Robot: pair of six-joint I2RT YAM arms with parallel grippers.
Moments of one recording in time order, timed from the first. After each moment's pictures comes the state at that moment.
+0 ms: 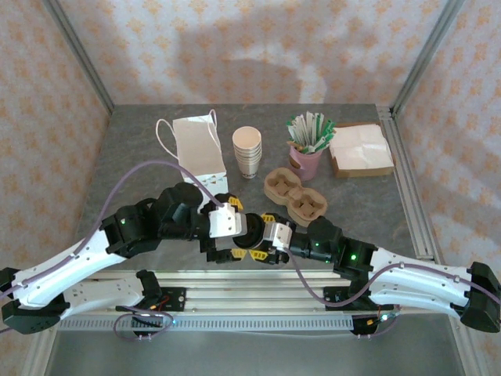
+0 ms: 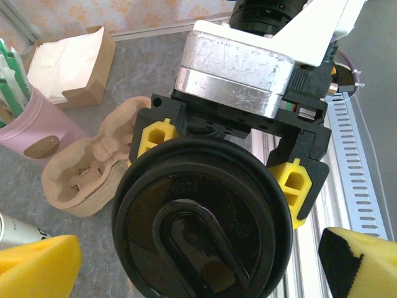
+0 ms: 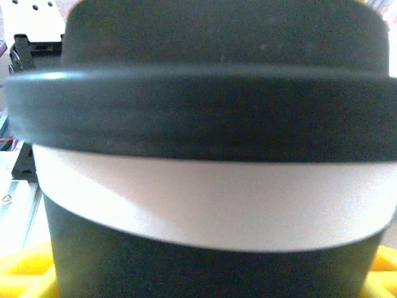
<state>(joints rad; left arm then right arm) -1.00 0.94 1.13 -0.80 0.23 0.40 1.13 0.78 0.46 0.10 -0.13 -0.33</state>
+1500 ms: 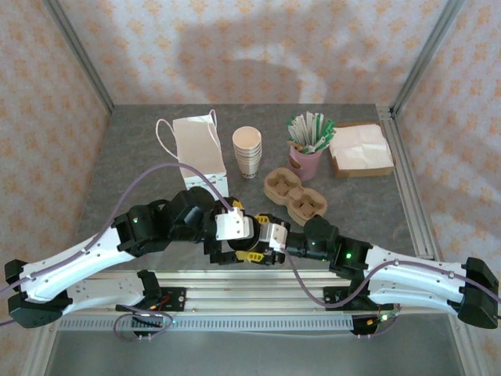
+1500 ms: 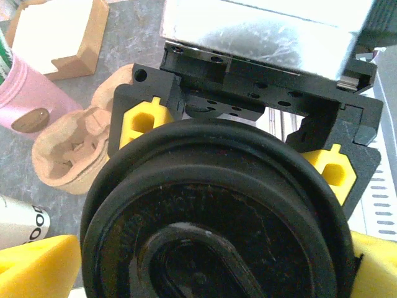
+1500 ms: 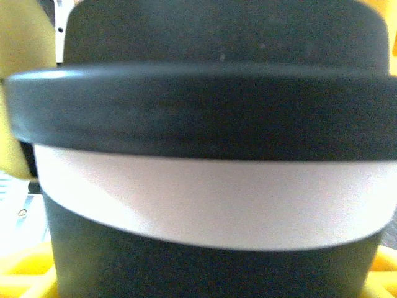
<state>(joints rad) -1.03 0.98 1.12 -0.83 0.15 0.40 1.14 0.84 0.48 0.16 -0.18 -0.33</state>
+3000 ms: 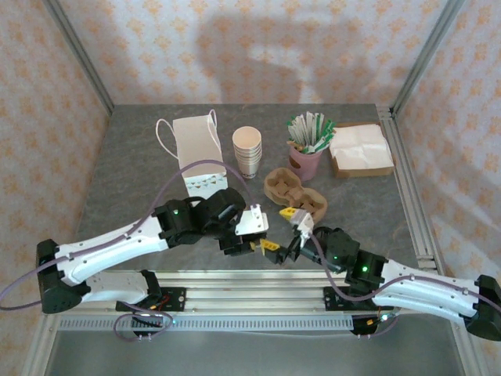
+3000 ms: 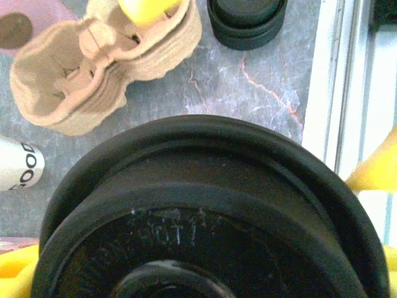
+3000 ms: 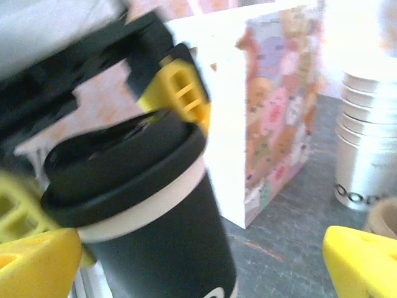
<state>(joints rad) -1.03 1.20 1.10 -0.82 -0.03 0.35 1.15 0.55 0.27 0.20 0.19 0.18</state>
